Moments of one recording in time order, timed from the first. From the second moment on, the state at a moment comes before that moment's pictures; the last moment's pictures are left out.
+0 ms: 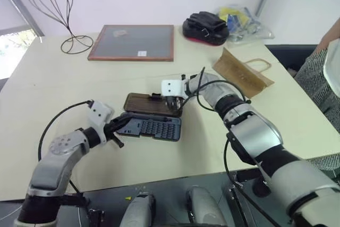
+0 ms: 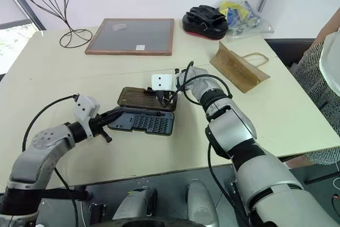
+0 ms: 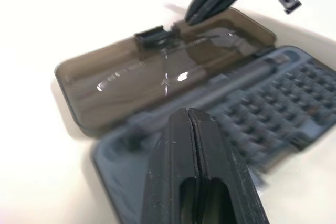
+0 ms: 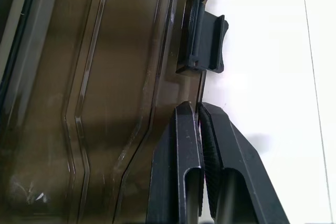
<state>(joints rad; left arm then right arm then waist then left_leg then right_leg) -0.09 0.59 0.09 -0.25 -0.40 0.48 -0.67 -1.23 -0.18 0.41 1.22 -0.49 -0.26 0.87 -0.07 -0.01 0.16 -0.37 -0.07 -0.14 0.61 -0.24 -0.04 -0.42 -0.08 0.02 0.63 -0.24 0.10</state>
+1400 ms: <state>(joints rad) -0.57 0.50 0.12 0.53 -0.32 0.31 -0.83 -0.90 -0.36 0.42 0.15 -0.36 0.24 1.04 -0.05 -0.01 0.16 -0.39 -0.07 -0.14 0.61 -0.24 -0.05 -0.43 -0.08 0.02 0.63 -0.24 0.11</state>
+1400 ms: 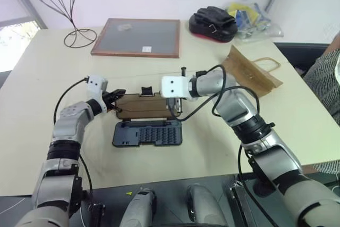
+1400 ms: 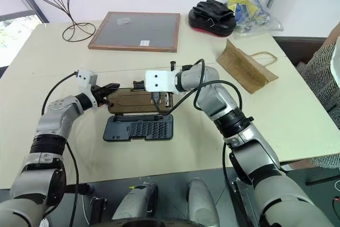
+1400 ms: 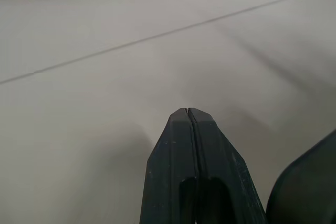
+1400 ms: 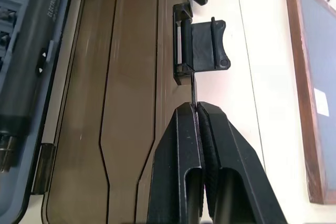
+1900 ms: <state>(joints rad) -0.52 0.52 0.11 0.48 -0.36 0.45 -0.93 -0.92 -0.35 0.42 0.18 -0.35 0.21 1.01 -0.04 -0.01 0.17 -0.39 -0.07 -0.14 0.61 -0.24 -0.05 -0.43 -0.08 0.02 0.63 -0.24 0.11</state>
